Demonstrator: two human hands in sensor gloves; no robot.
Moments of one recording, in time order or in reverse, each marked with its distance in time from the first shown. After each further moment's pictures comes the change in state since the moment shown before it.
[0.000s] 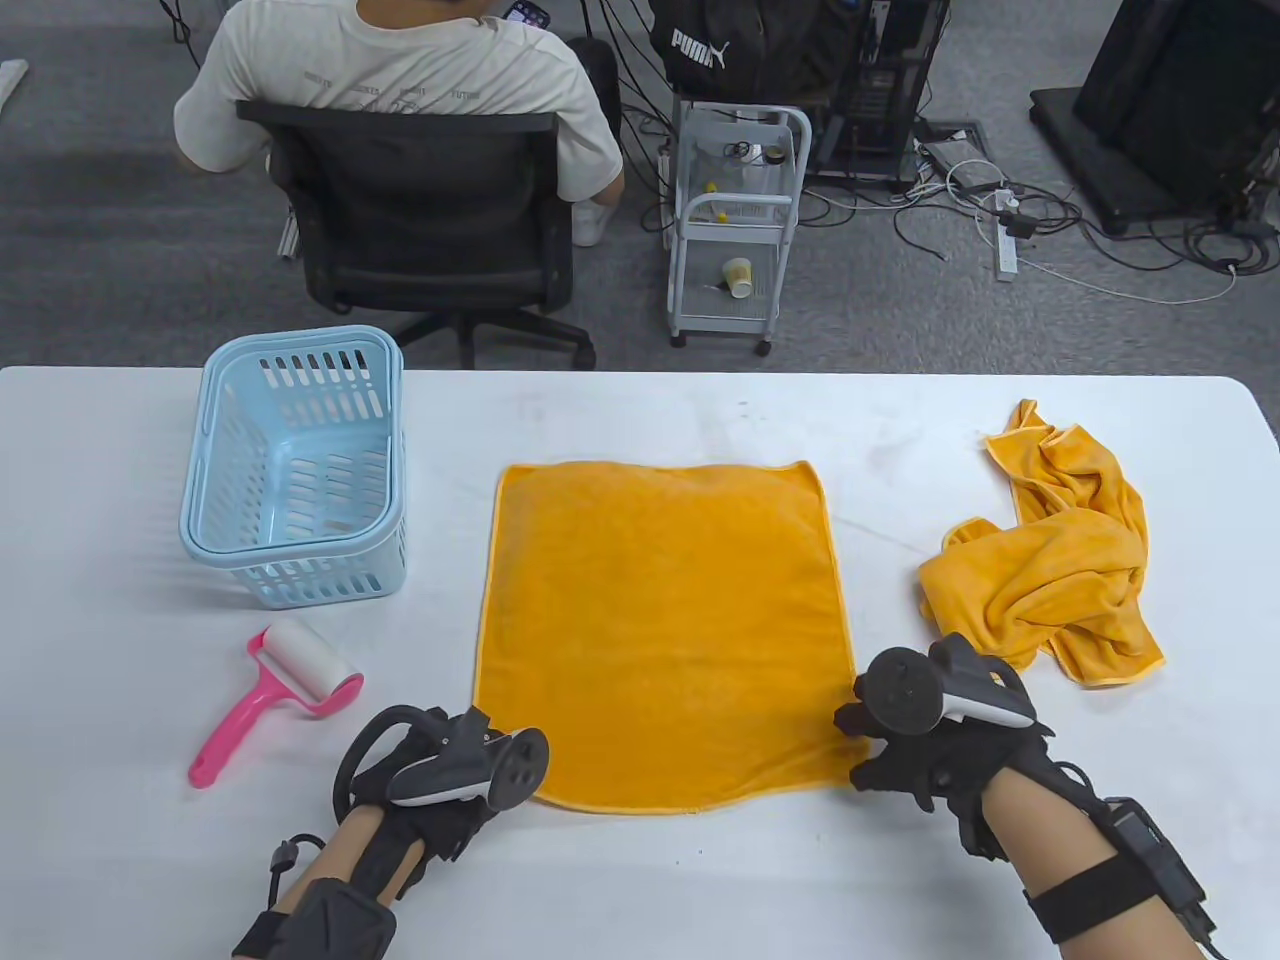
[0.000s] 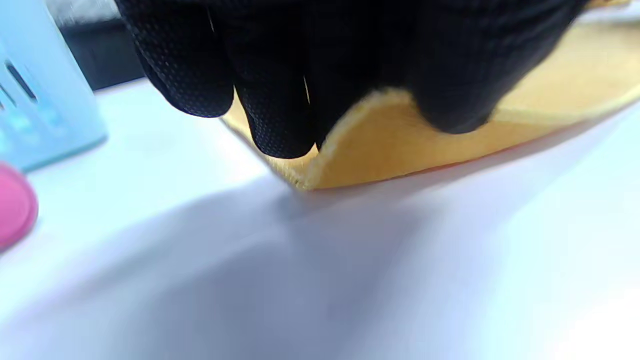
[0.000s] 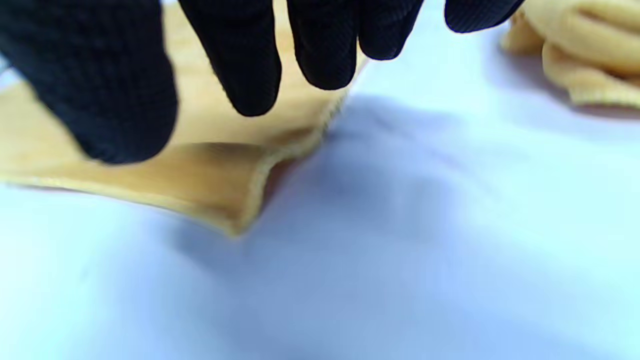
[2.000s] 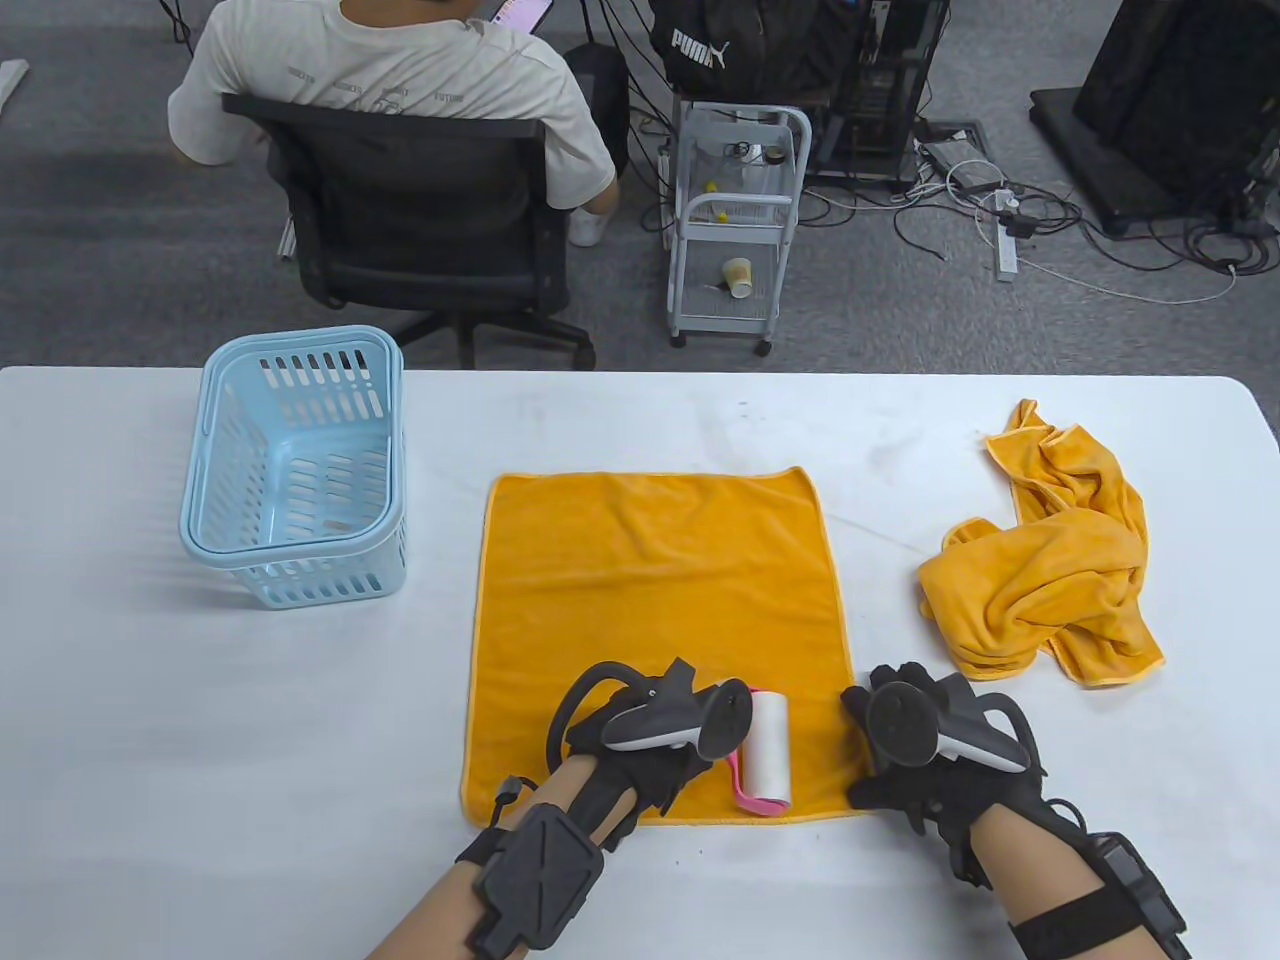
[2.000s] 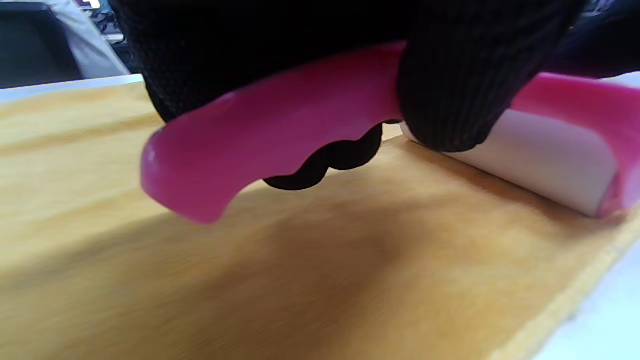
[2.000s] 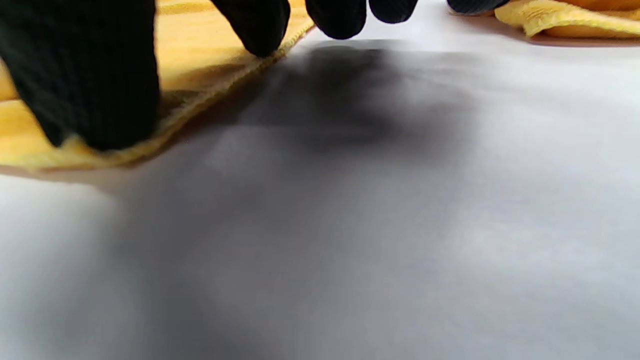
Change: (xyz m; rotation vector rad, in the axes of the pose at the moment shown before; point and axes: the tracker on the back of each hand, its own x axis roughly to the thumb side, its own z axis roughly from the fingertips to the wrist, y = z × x) left_hand 0.105 0.080 -0.085 0.099 -0.081 0.124; right_hand -0.012 0.036 -0.005 -0.145 0.133 -0.004
